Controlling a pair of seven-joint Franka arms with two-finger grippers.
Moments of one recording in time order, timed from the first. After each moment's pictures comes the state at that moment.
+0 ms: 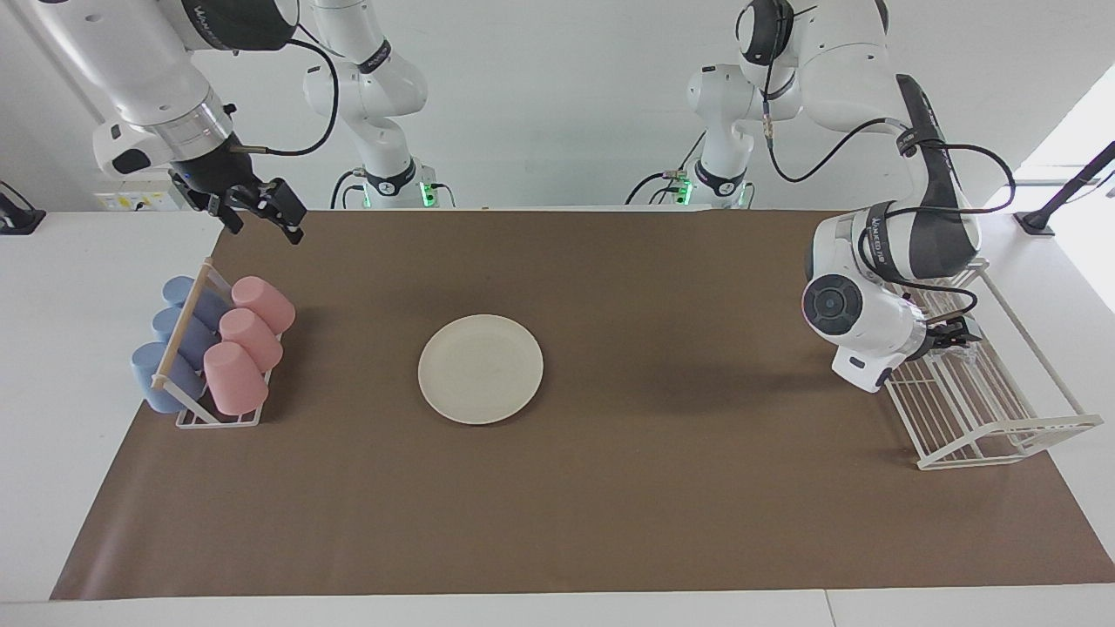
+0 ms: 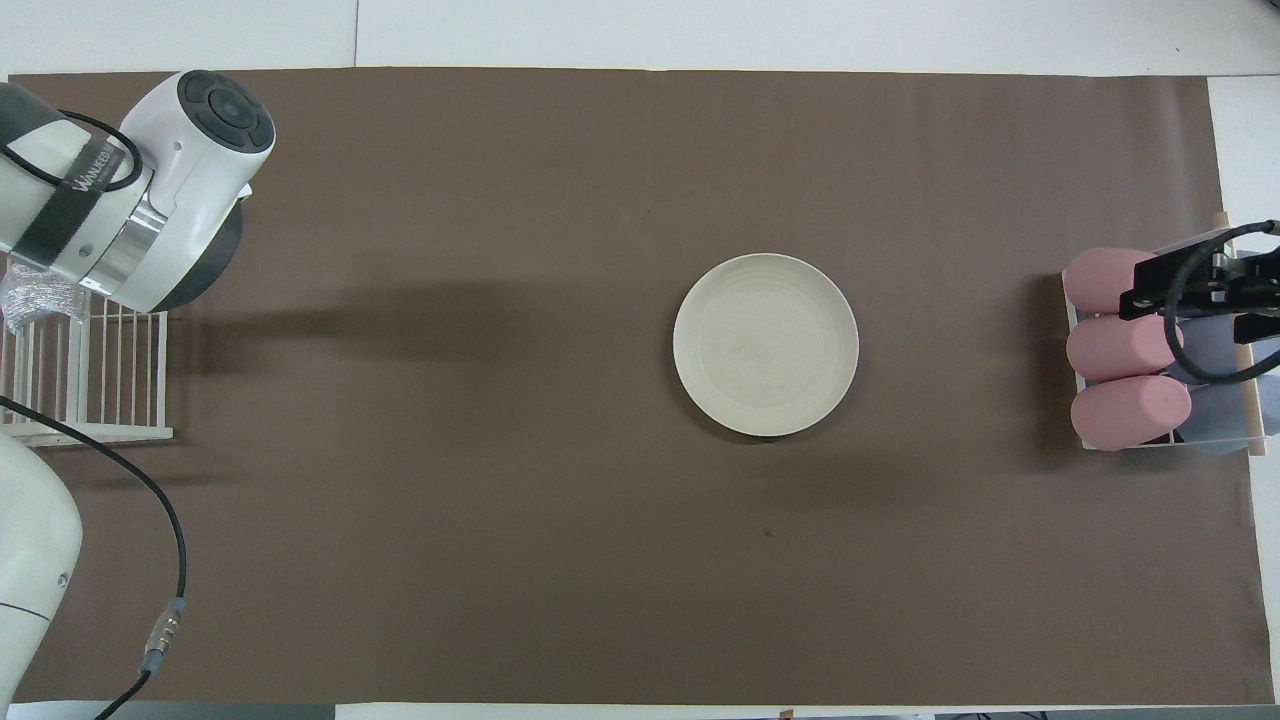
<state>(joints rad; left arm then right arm) -0.20 0.45 0.05 -1.55 0.87 1.64 -0.20 0.03 -0.02 -0.08 -1.59 0.05 1.52 0.28</state>
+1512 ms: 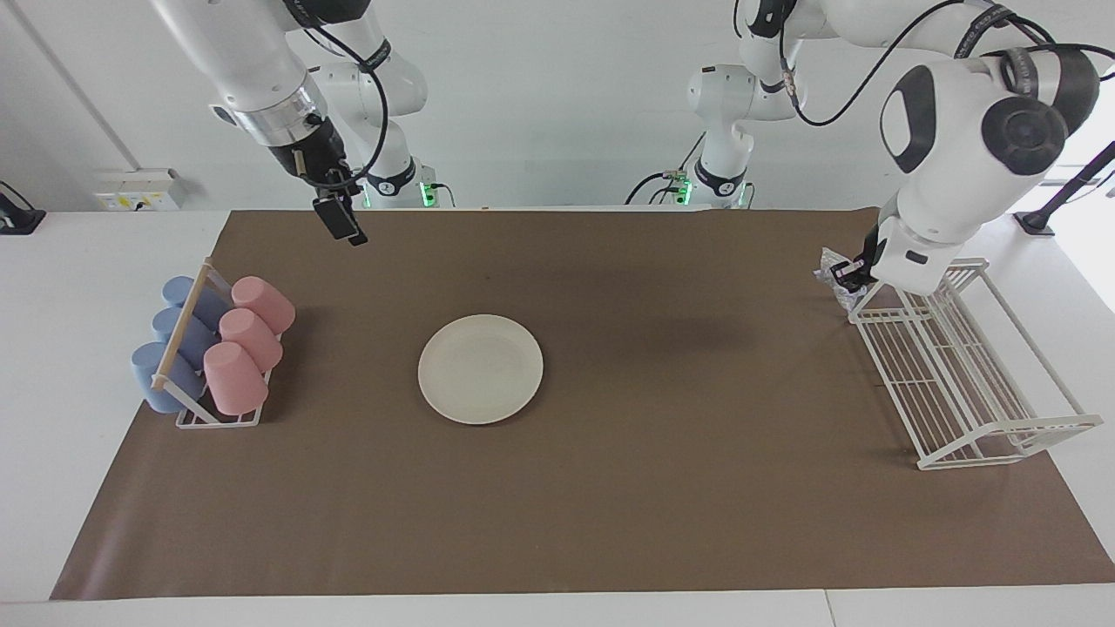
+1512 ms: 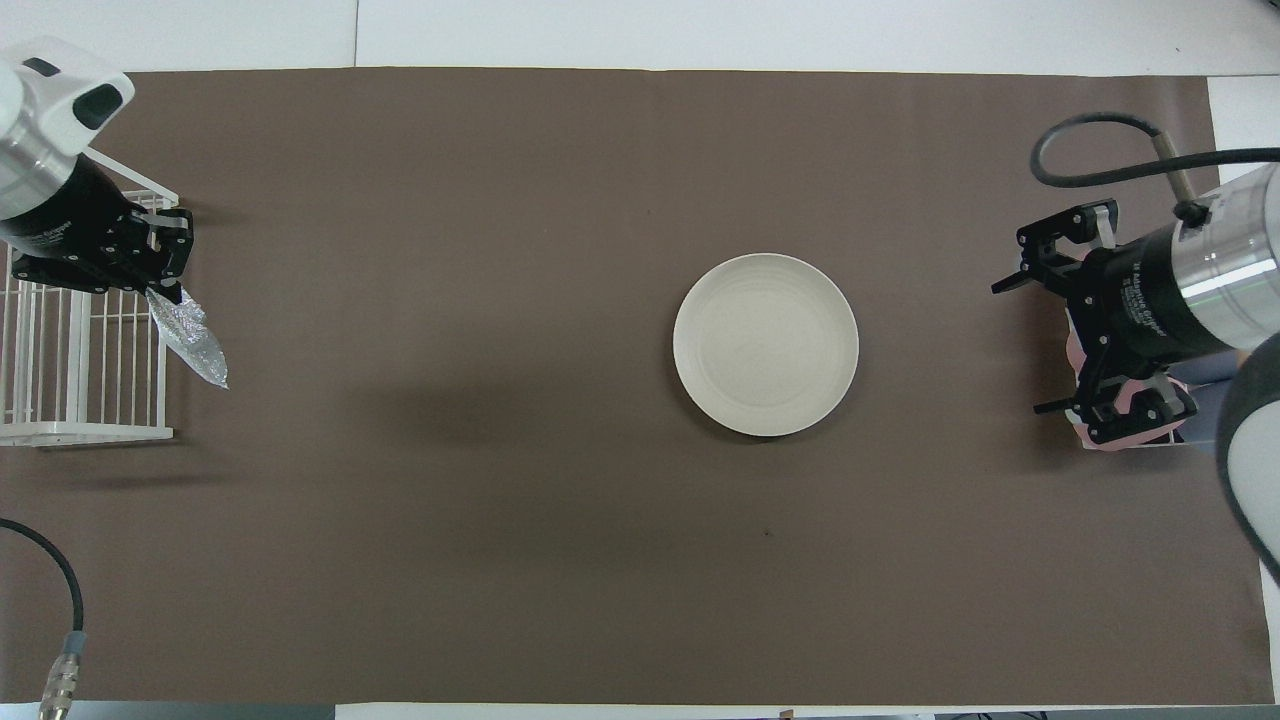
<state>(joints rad) -0.15 0.28 0.08 -1.28 -0.09 1.33 -0.31 0.04 -0.03 0.12 -1.58 0.16 1.49 1.53</state>
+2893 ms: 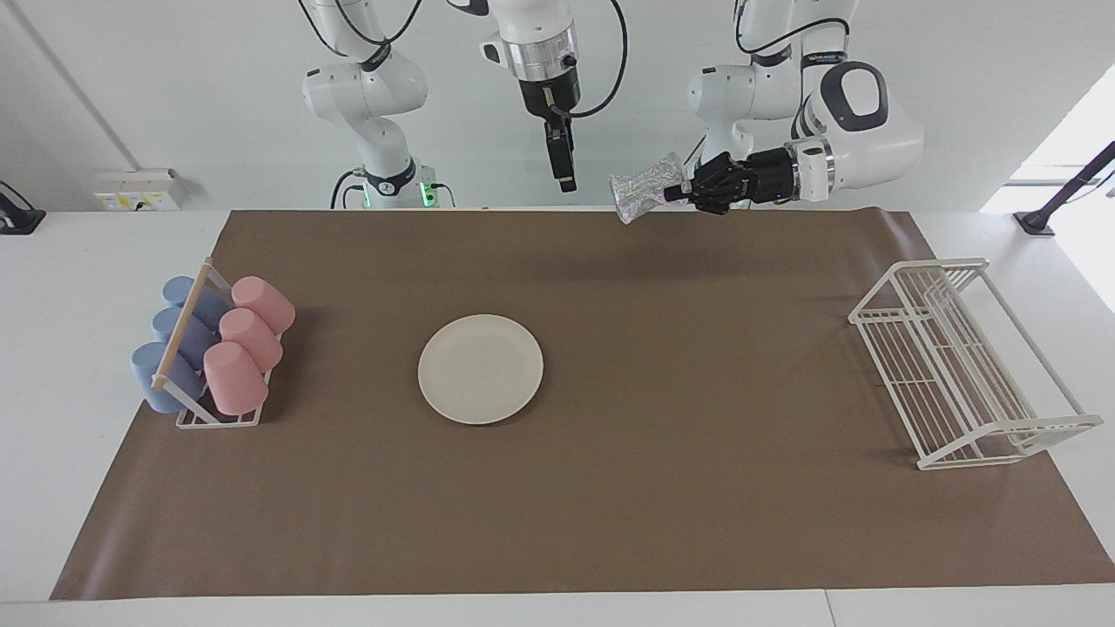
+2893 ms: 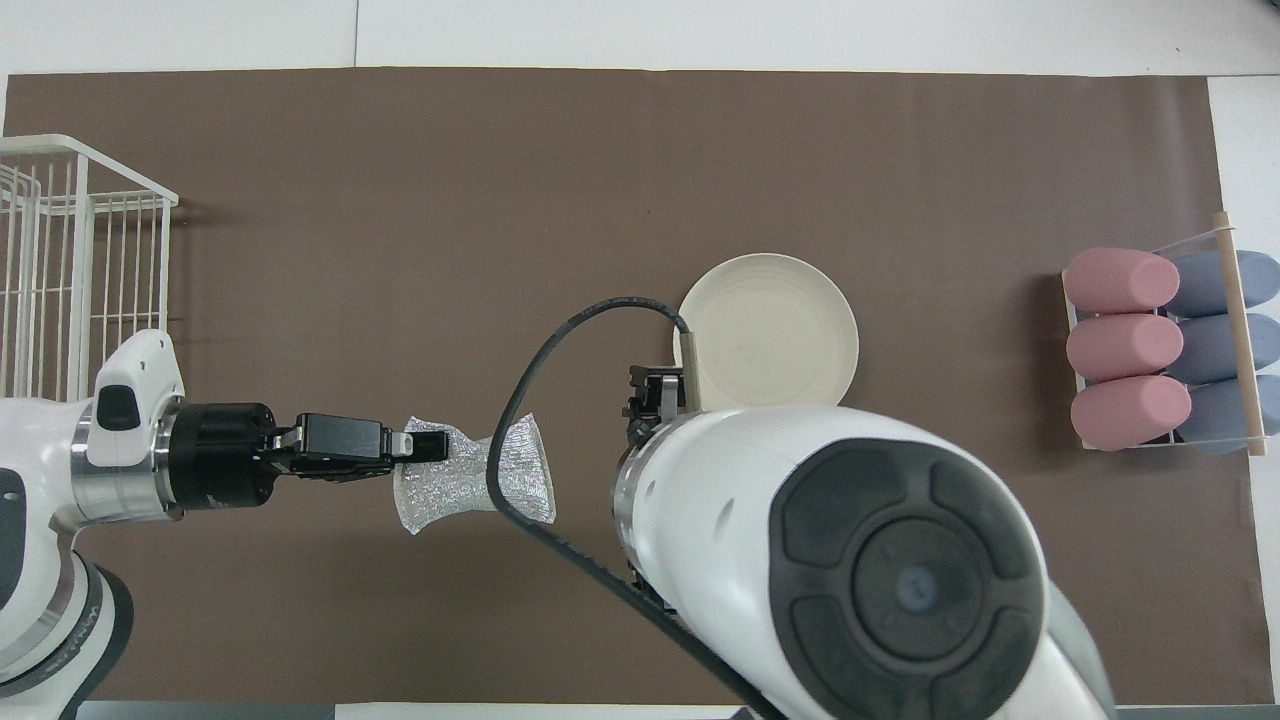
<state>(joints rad) -0.15 -0.35 0.05 -2.43 -1.42 1.74 0.37 0.19 -0.04 0.51 -1.66 0.16 1.79 2.26</state>
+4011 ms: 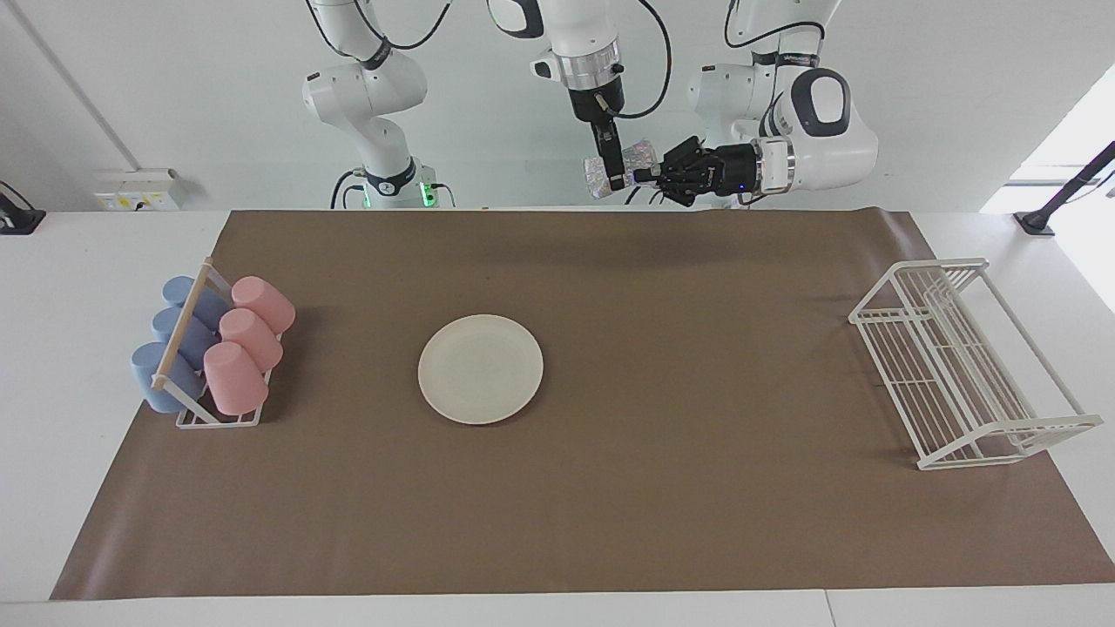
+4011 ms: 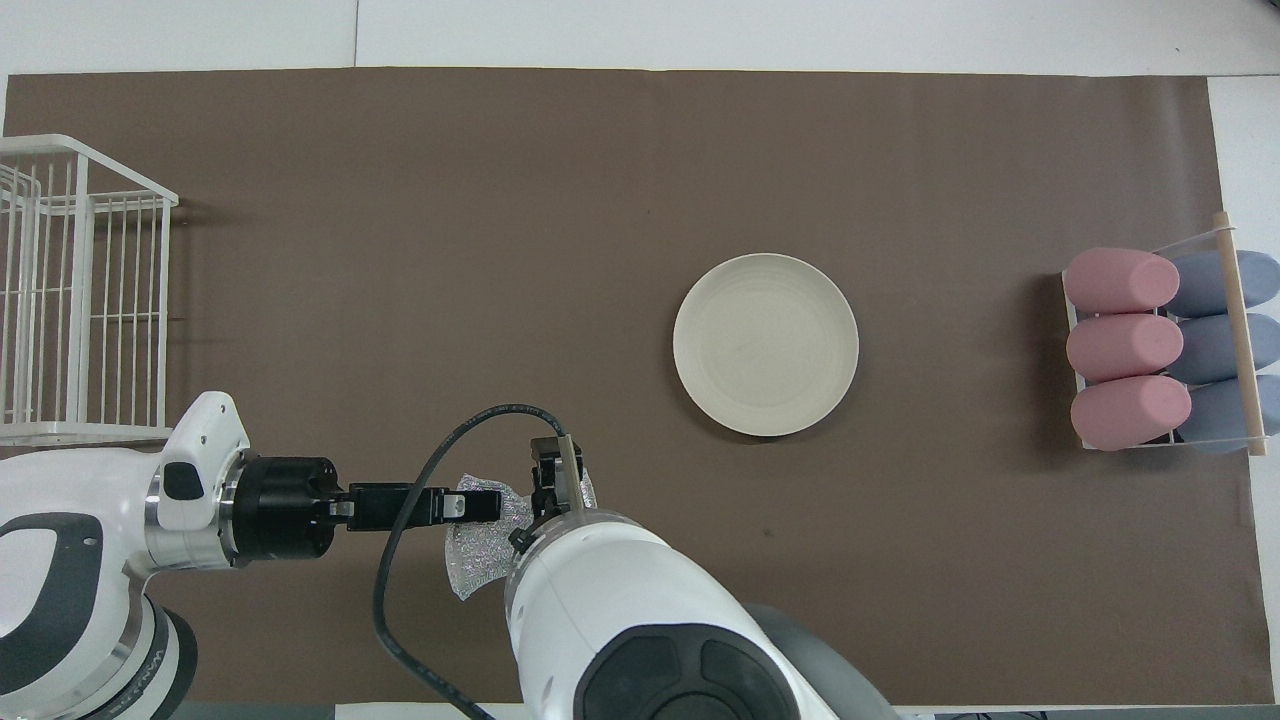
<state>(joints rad) -0.23 -0.40 0.05 -2.52 -1.51 1.73 0.51 0.33 -0.06 0.51 -1.80 0.16 1.99 2.29</state>
